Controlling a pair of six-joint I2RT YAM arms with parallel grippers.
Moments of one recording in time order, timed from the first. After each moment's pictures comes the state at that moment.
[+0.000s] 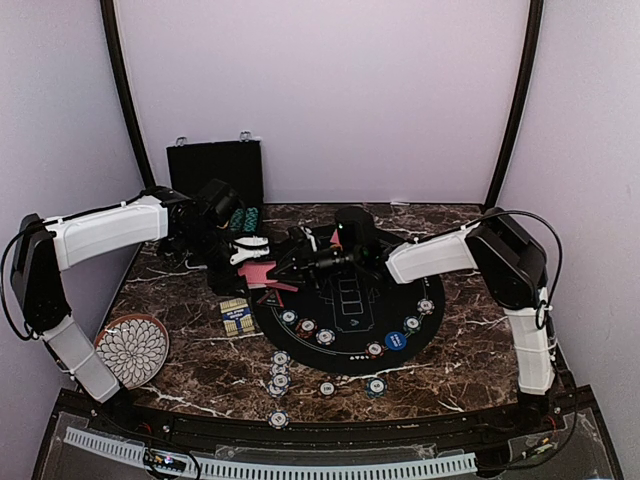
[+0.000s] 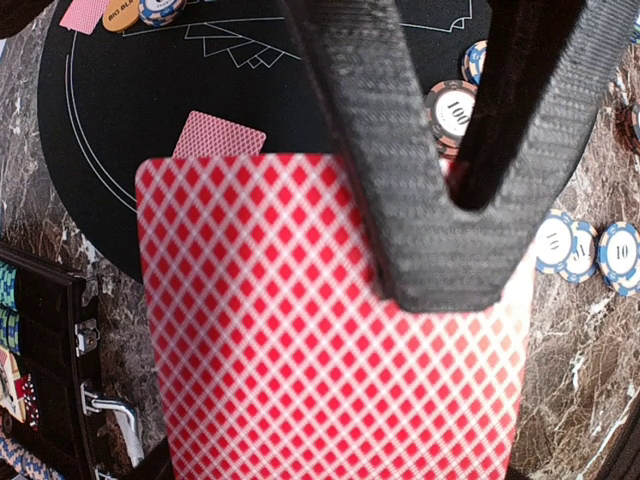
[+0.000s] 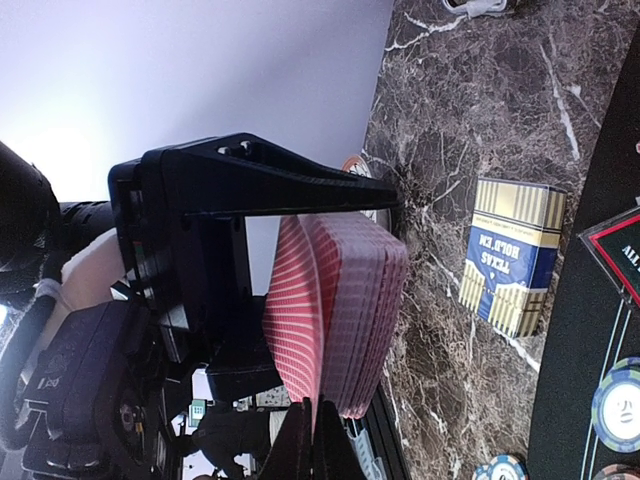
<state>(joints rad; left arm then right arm) -0.58 1.63 1.32 -0.88 0.15 0.76 0.84 2.16 1.41 0.52 -0.88 1.22</state>
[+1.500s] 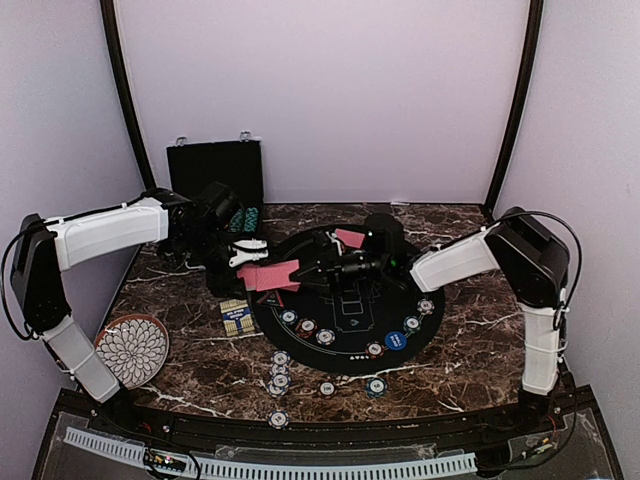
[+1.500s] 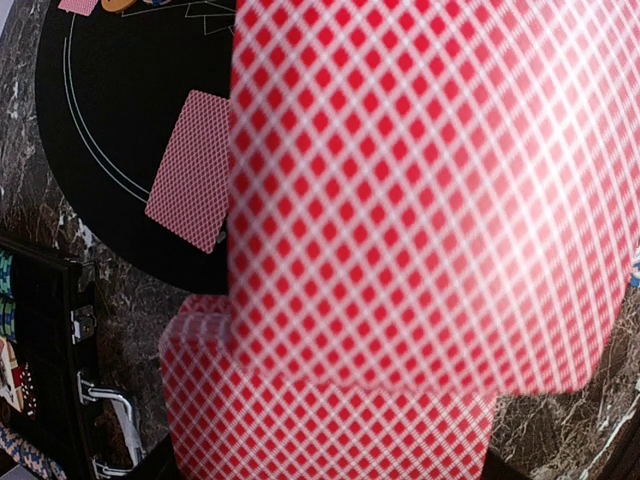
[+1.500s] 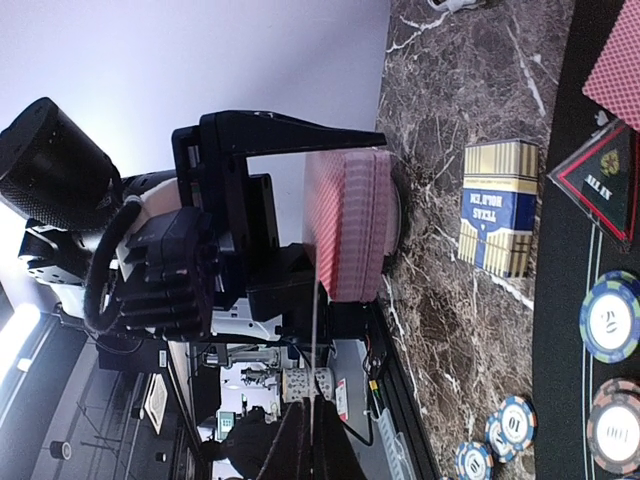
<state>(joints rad) -0.58 1.63 1.30 -0.87 0.11 0.76 0.79 2.04 1.16 0.71 -0.90 1.33</state>
